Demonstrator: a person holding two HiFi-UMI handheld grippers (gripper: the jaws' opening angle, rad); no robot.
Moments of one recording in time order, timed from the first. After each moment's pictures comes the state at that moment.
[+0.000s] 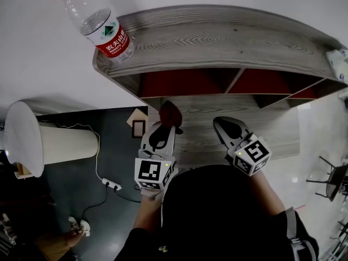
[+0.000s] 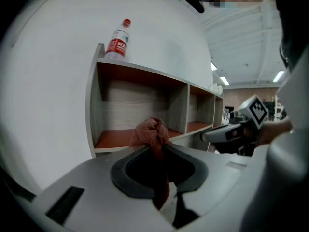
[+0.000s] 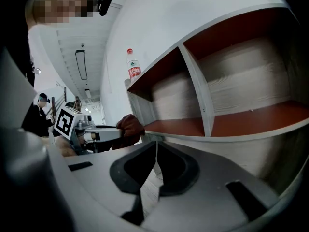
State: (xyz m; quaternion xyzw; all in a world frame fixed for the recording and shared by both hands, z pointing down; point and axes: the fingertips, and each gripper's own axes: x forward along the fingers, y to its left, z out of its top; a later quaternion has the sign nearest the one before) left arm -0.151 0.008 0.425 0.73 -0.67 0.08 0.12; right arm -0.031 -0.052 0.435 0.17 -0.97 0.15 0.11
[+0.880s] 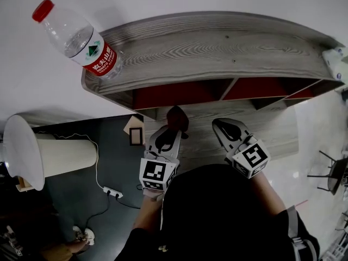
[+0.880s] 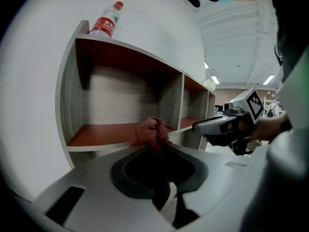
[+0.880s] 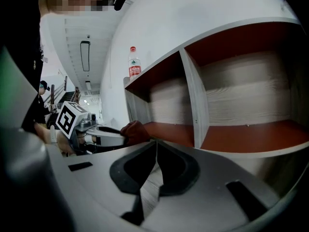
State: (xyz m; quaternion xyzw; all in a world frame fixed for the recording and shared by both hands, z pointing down) left arm -0.126 -0.026 0.447 0.77 -0.61 0.09 0.14; right arm -0.034 -0.076 0.419 0.19 -0.97 0.10 0.11
